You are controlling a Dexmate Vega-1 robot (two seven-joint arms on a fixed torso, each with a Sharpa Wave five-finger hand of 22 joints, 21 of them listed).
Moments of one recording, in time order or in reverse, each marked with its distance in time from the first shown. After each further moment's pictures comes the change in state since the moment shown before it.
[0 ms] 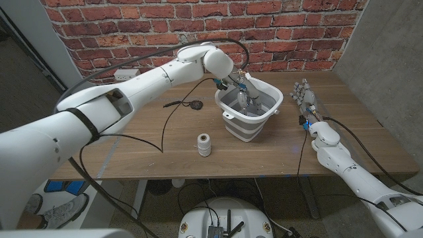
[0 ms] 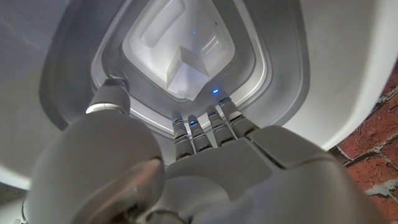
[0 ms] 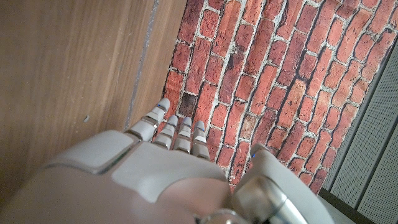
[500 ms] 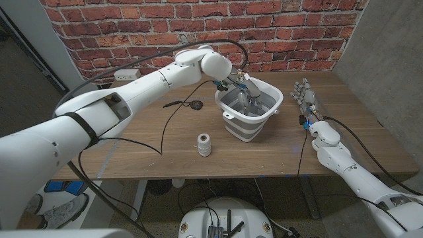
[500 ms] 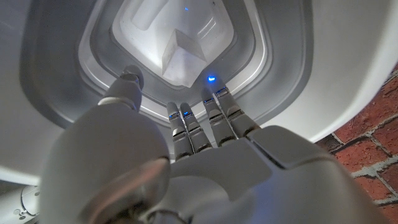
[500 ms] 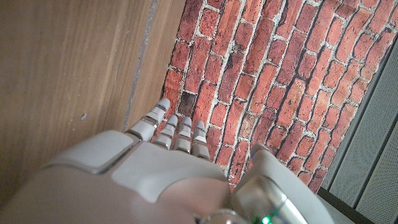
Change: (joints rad) left arm 0.031 0.014 -0.022 -0.017 0.017 -0.017 0.072; left_hand 0.087 0.023 0.061 -0.020 0.027 0.055 0.008 0.106 0.000 0.137 -0.020 0.001 0.126 0.184 -0.002 0.008 0.136 0.118 -0.003 0.153 0.014; right arm 0.000 -0.002 0.001 -0.005 -0.002 0.000 -0.006; right_hand 0.000 0.000 0.000 0.000 0.000 0.000 0.000 0.000 0.000 0.000 0.000 0.000 0.000 0.000 0.000 0.000 0.000 0.000 0.000 0.000 0.000
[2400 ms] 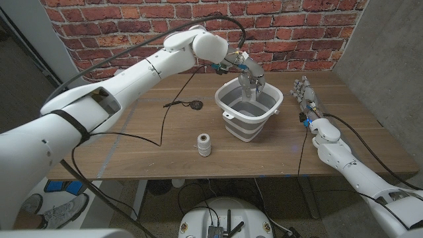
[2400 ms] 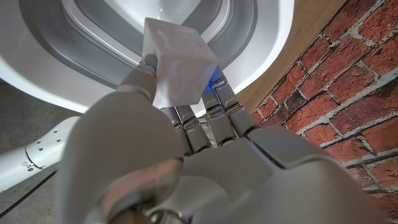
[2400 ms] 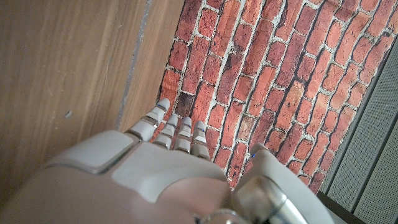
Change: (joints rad) left arm 0.005 0.059 -0.097 -0.140 -0.024 0.033 0.046; left_hand 0.231 0.119 0.020 -0.008 0.010 0.329 0.029 0.350 0.018 0.420 -0.055 0.327 0.137 0.372 -0.029 0.189 0.122 0.247 -0.008 0.076 0.096; right arm 0.034 -0.001 -0.008 0.029 -0.008 -0.002 0.016; right_hand 0.000 0.000 0.000 0.000 0.000 -0.005 -0.005 0.000 0.000 0.000 0.000 0.000 0.000 0.000 0.000 0.000 0.000 0.000 0.000 0.000 0.000
